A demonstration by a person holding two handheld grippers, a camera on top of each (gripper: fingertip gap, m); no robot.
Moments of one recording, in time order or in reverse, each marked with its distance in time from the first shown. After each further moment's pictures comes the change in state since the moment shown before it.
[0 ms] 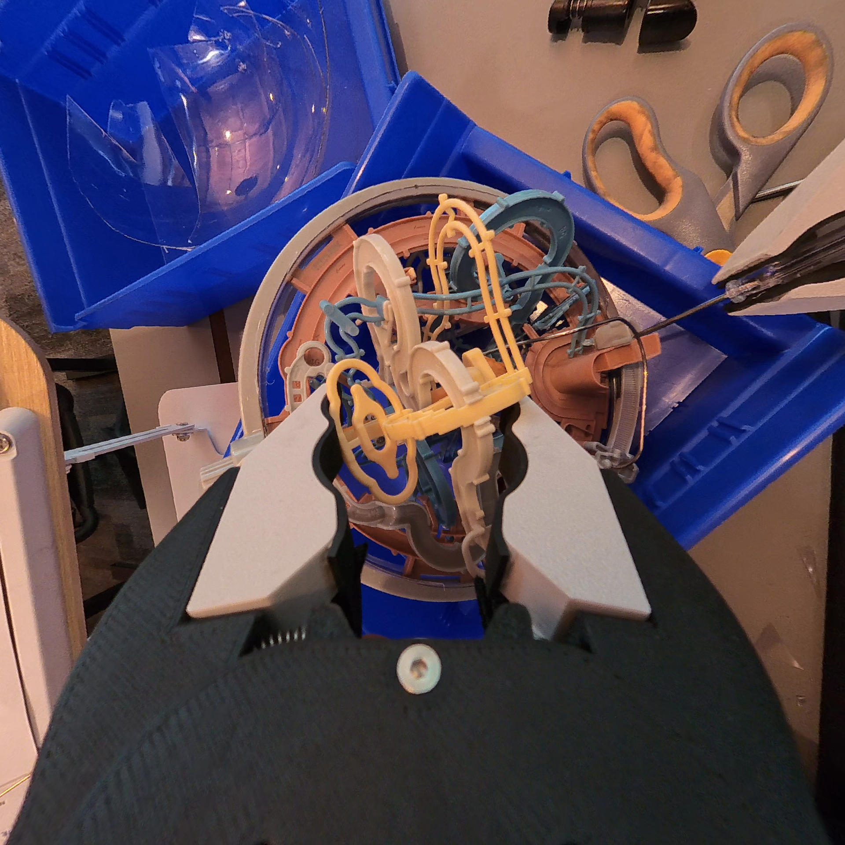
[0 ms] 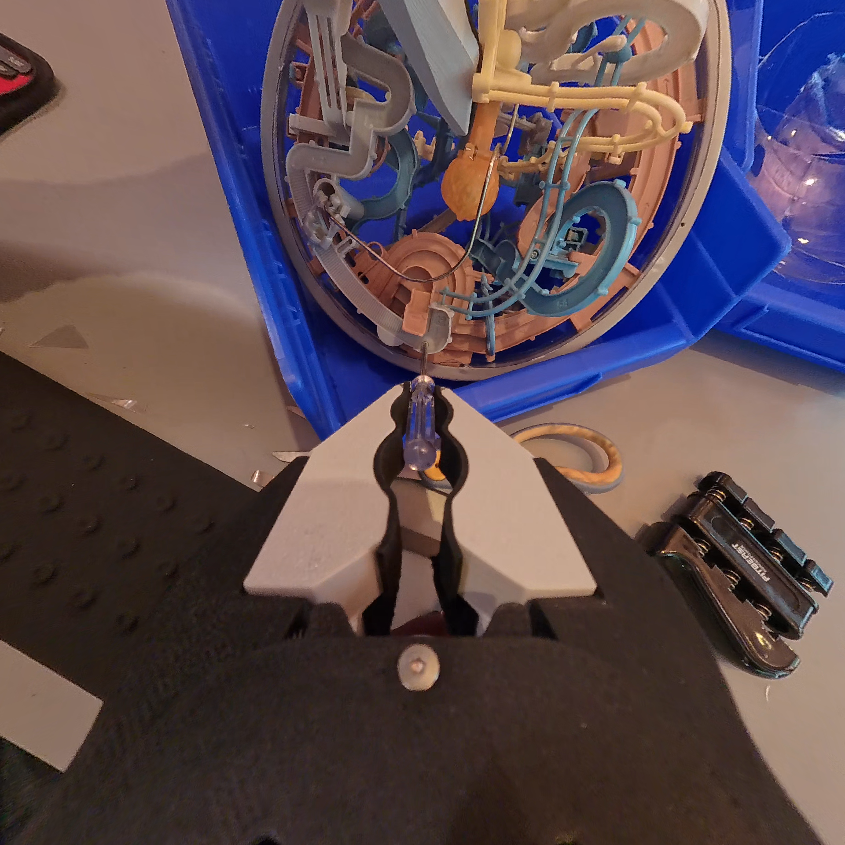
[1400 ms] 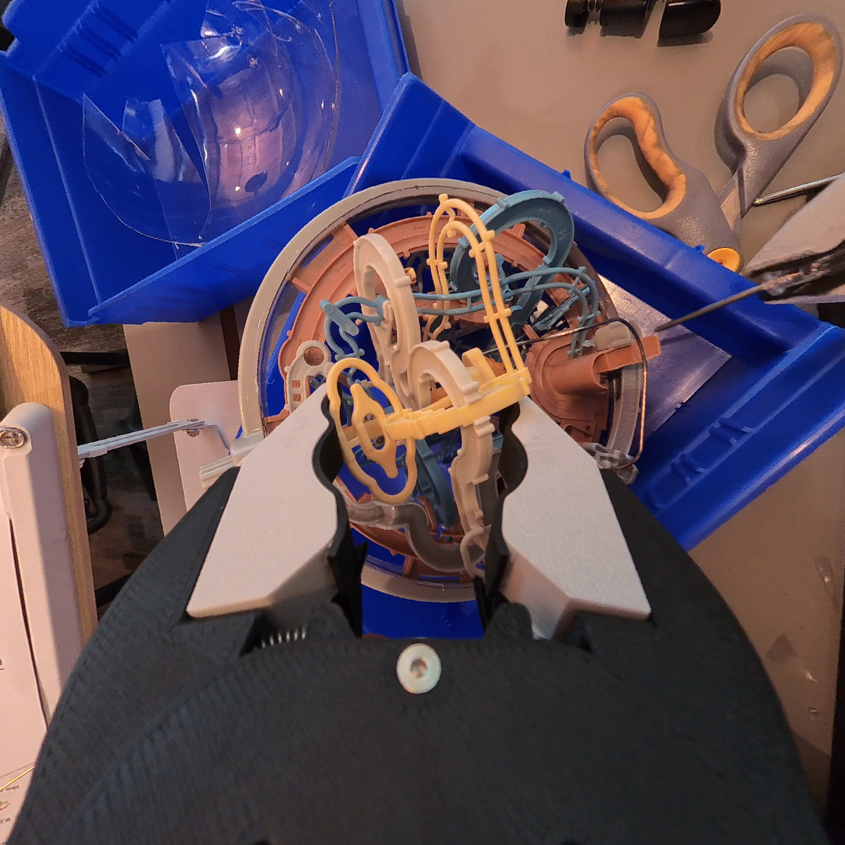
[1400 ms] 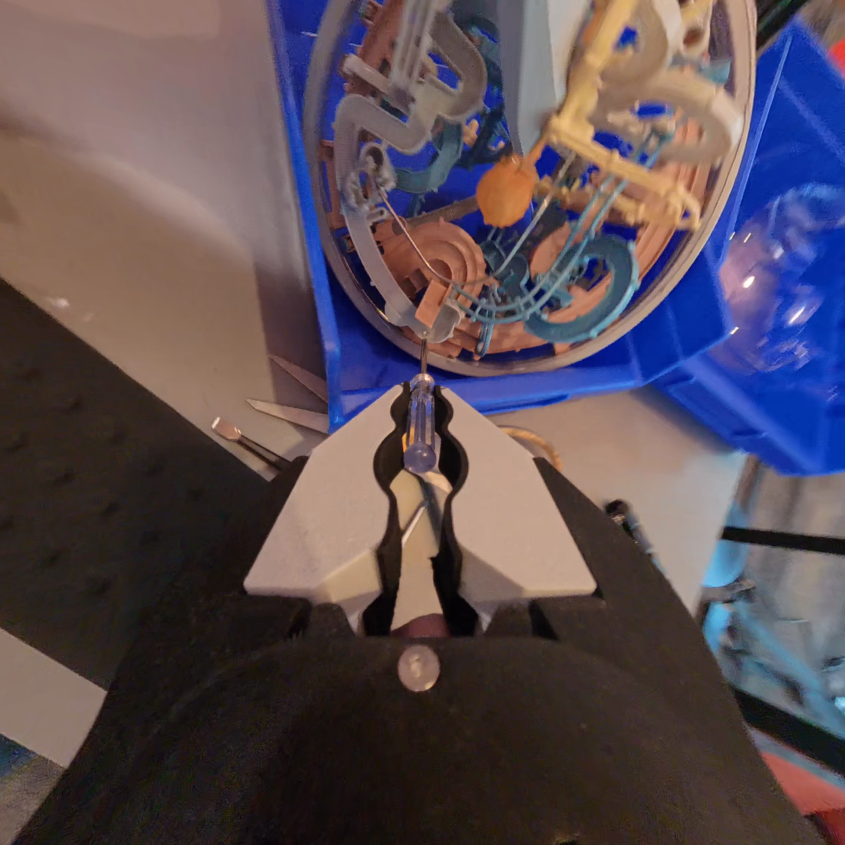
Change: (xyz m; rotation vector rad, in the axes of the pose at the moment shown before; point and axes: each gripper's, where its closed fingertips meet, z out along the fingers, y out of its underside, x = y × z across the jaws) left arm -0.004 0.000 0.001 -0.009 -0.027 0.000; right arm 0.001 0.001 -0.009 -0.076 0.036 -0.279
